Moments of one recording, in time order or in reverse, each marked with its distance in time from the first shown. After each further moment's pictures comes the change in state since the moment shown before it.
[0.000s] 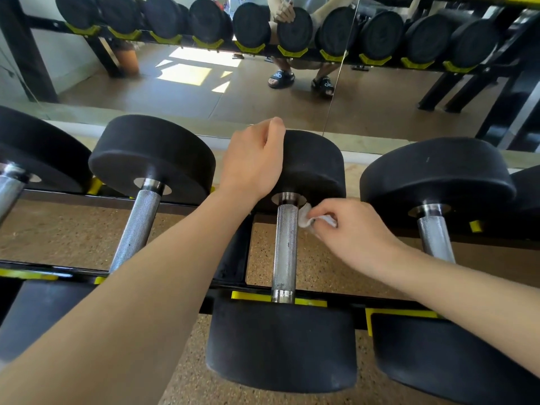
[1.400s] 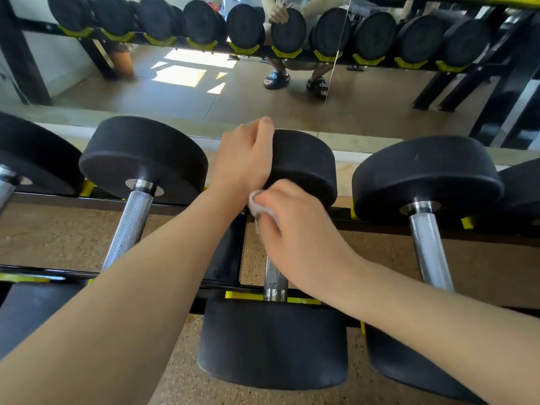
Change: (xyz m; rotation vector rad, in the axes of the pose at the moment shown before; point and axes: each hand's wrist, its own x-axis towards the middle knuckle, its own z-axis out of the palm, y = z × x) left_hand 0.001 0.004 -0.003 0.001 0.021 -0.008; right_hand -0.016 -0.055 0.017 0.017 0.107 -0.333
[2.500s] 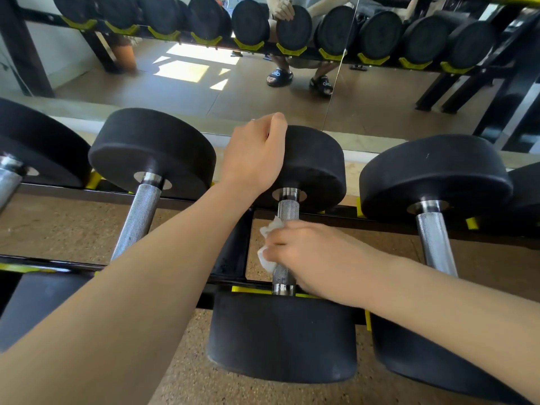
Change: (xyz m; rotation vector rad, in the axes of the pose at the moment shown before) left_hand -0.001 -0.003 0.000 0.016 -0.024 0.033; right_hand -0.012 0.028 0.002 -0.490 -0.506 -0.395
